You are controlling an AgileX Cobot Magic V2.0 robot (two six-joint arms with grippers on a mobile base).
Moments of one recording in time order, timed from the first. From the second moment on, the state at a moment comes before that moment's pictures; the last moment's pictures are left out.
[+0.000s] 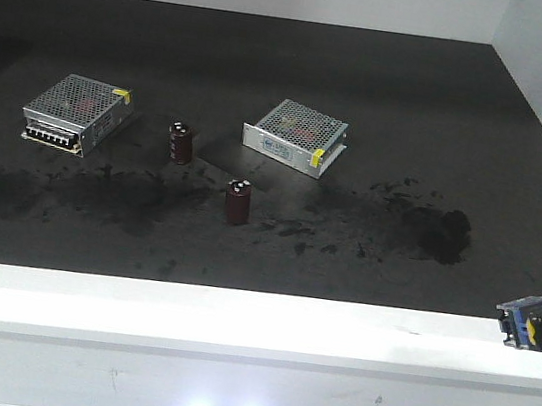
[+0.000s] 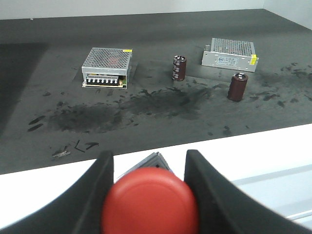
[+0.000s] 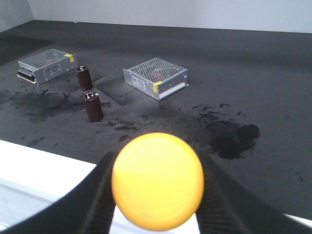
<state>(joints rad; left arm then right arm) -0.33 0.12 -0.57 0.17 0.86 -0.24 0.42 0.40 -0.50 -0.09 0.47 0.14</state>
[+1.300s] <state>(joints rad) -0.33 0.12 -0.57 0.17 0.86 -0.24 0.42 0.40 -0.50 -0.09 0.47 0.14</state>
